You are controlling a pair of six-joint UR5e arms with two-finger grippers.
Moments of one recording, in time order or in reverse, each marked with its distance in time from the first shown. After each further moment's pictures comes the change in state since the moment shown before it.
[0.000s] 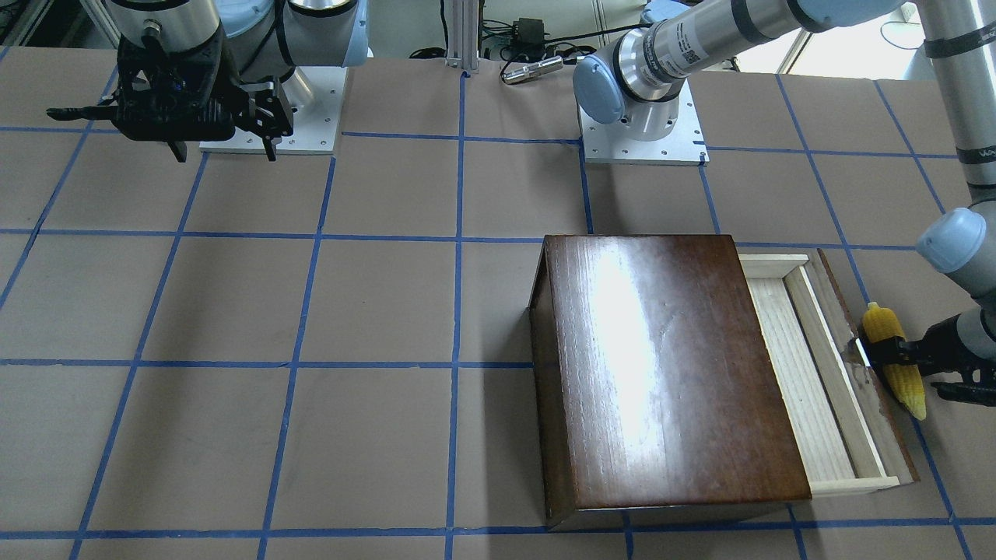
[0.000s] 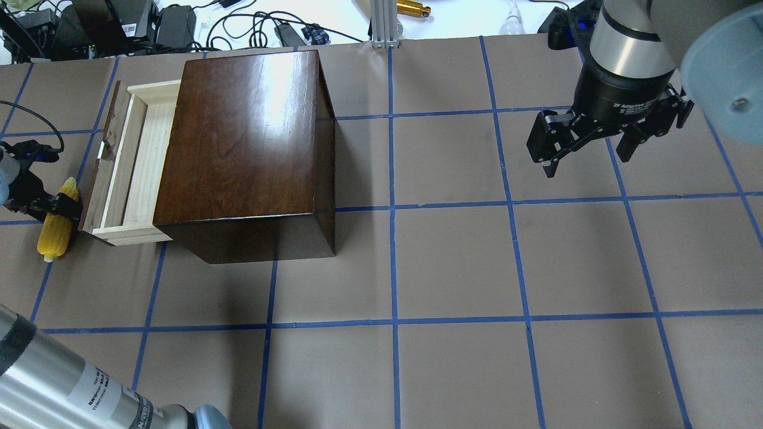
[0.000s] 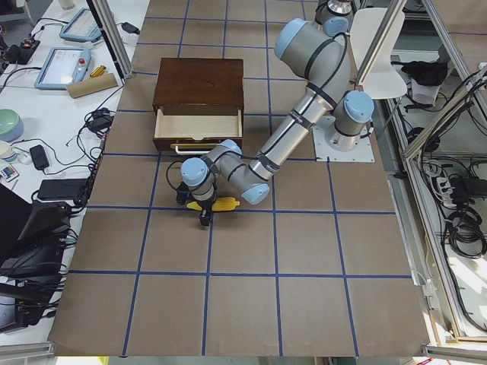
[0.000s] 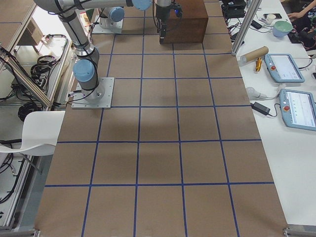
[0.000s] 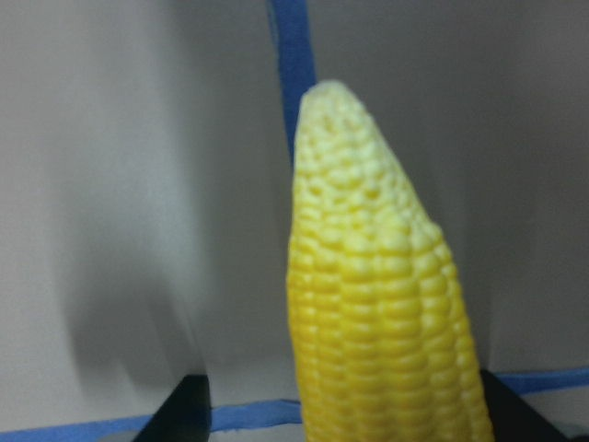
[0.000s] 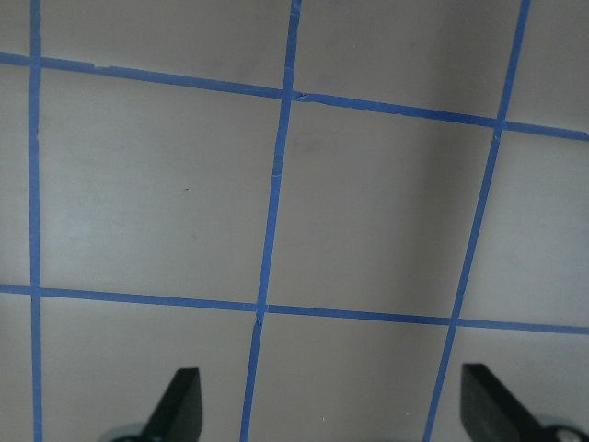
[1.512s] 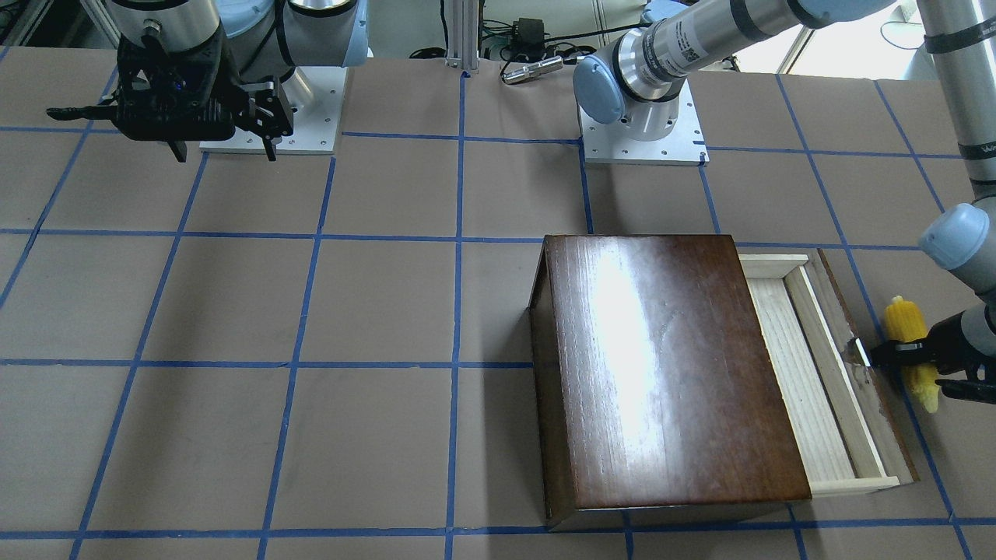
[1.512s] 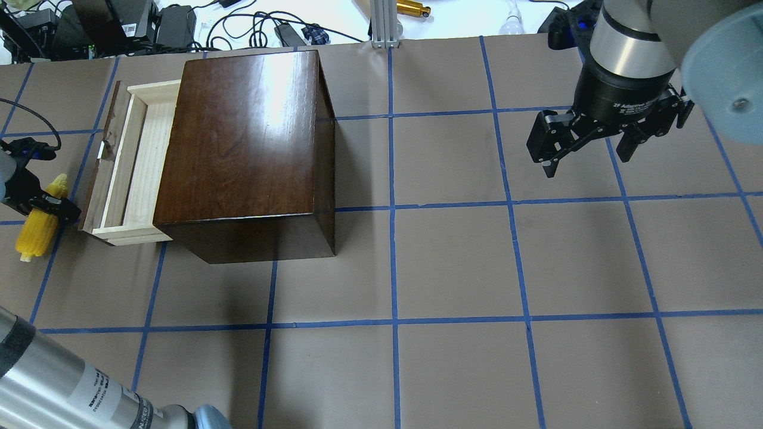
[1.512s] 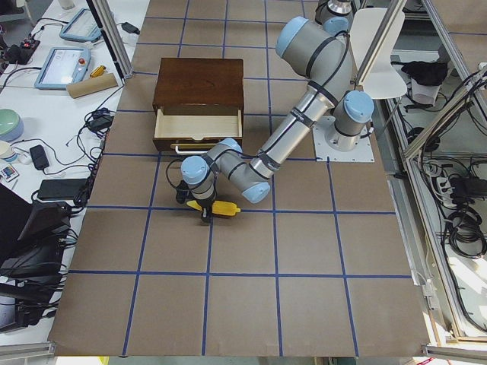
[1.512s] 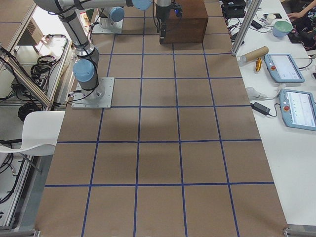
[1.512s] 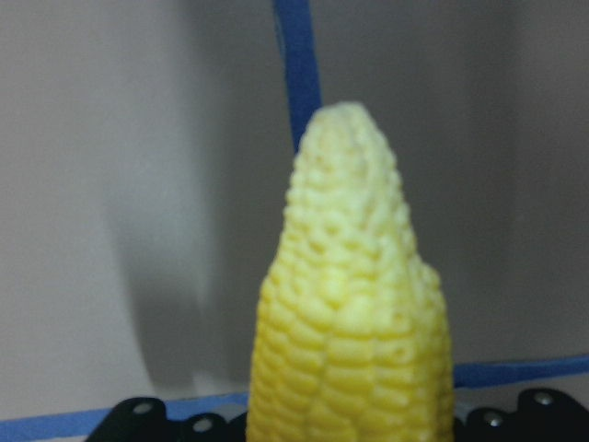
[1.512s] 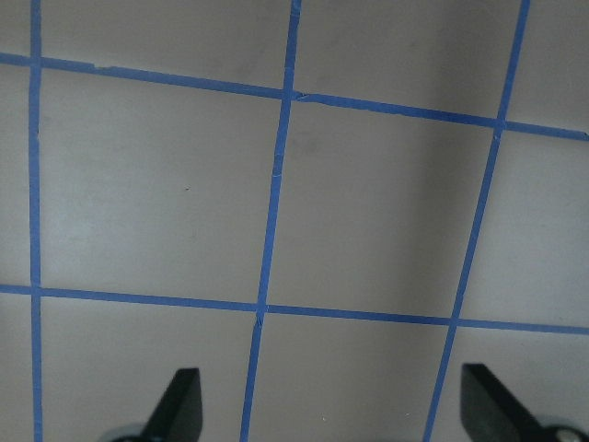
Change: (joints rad) left arm 0.000 0.017 0.000 -0.005 0.000 0.005; right arm 0.000 0.000 0.000 0.000 0.000 0.000
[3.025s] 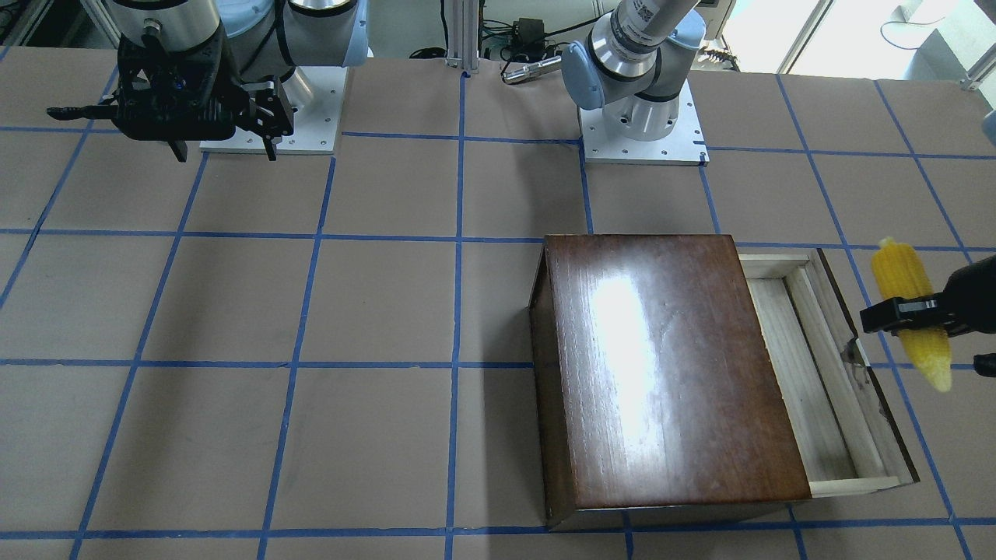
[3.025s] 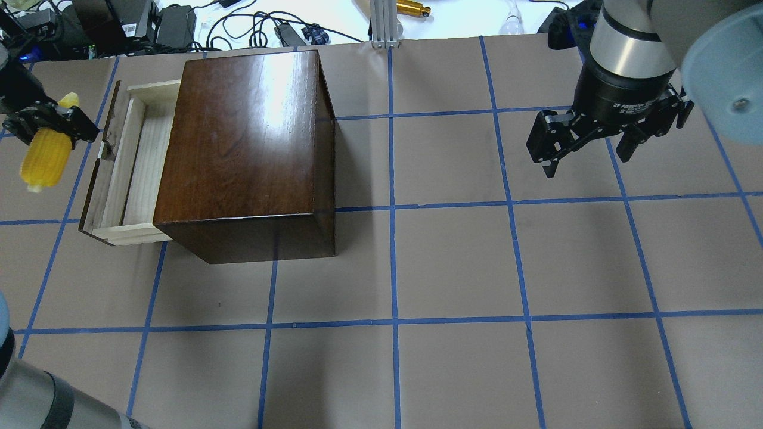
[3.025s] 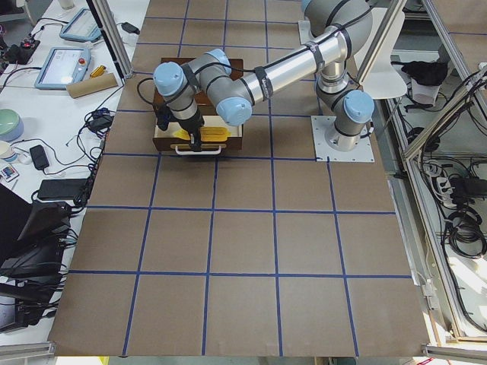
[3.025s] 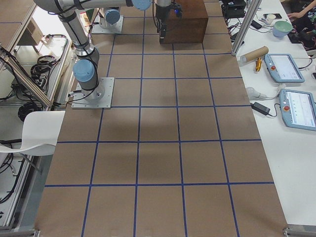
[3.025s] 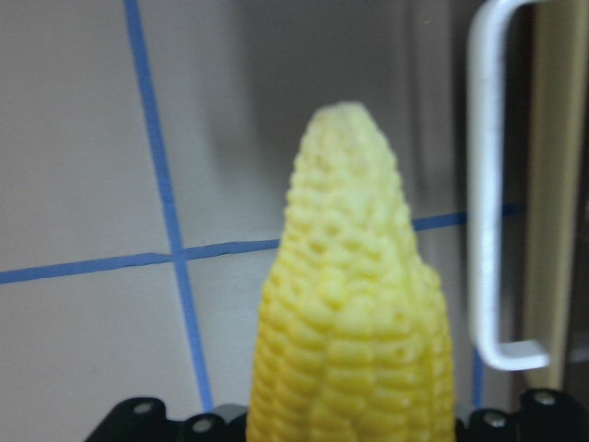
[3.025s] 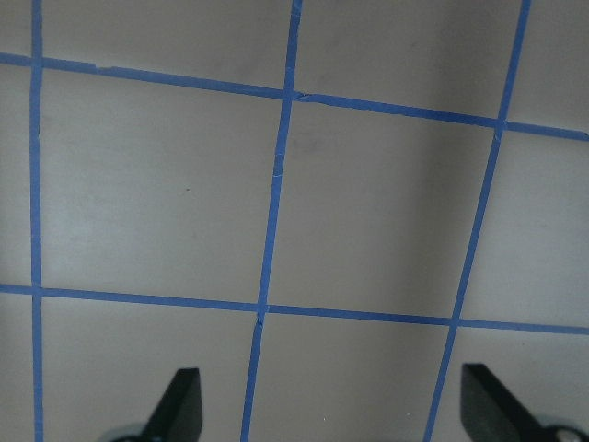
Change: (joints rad) left arm -0.263 0.250 0.222 -0.597 -0.084 -0.400; right arm 0.000 0.000 0.000 0.000 0.001 0.000
